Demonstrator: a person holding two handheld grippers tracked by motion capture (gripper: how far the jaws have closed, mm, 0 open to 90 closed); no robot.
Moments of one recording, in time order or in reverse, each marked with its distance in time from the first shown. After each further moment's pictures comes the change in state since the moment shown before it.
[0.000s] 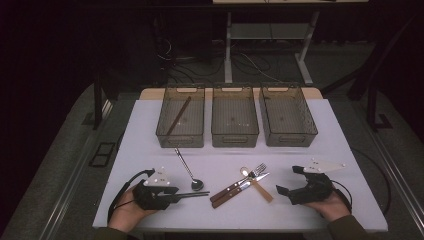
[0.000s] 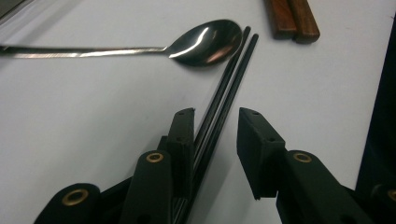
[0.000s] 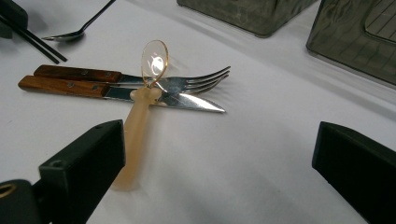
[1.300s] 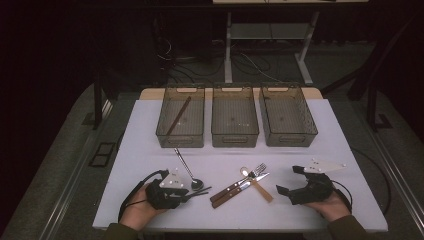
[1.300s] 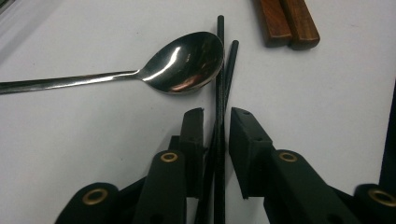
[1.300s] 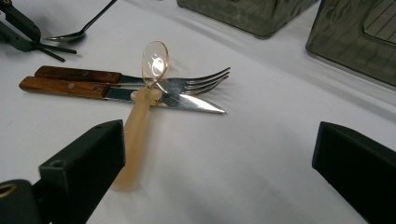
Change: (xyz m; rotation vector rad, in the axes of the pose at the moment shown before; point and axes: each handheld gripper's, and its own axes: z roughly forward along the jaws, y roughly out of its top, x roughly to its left) left arm -0.008 0.012 0.017 0.031 0.004 0.058; right arm 0.000 0.000 -0.001 -0.007 -0.002 -0.004
